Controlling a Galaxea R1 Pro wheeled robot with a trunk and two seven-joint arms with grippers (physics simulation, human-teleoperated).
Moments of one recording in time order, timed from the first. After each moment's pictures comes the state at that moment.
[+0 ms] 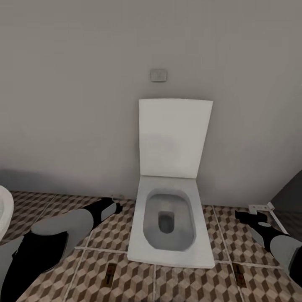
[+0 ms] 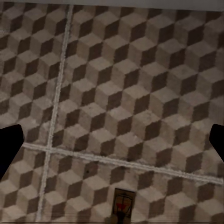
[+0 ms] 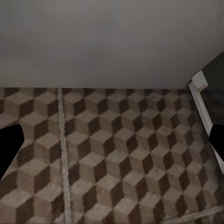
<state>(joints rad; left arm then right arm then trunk) -1.13 -0.04 -1.78 -0.13 1.83 0.33 0.35 -0.96 -0.34 1.06 0.03 -1.06 -0.20 -0.02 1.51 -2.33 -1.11</state>
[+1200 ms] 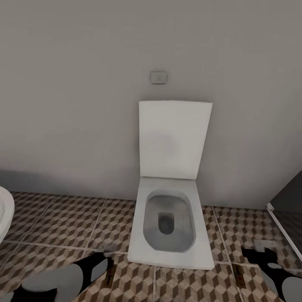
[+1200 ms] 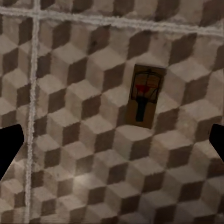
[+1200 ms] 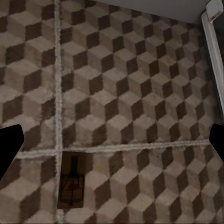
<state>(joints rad) -0.77 -0.02 -1.78 -0.12 1.83 0.21 0.35 -0.71 -0.34 1.06 0.03 -1.06 -0.27 -0.02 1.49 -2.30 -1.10</state>
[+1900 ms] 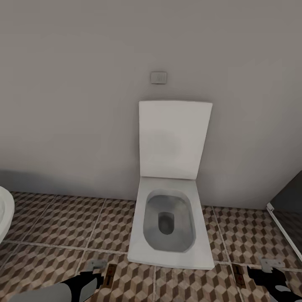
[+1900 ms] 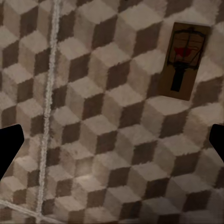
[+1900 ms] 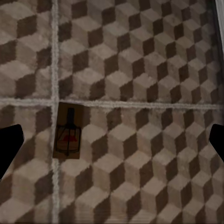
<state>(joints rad) -0.66 0.04 -1.78 -0.12 1.83 0.12 0.35 -0.60 -0.34 1.06 0.04 -1.06 -0.29 -0.02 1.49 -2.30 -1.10</state>
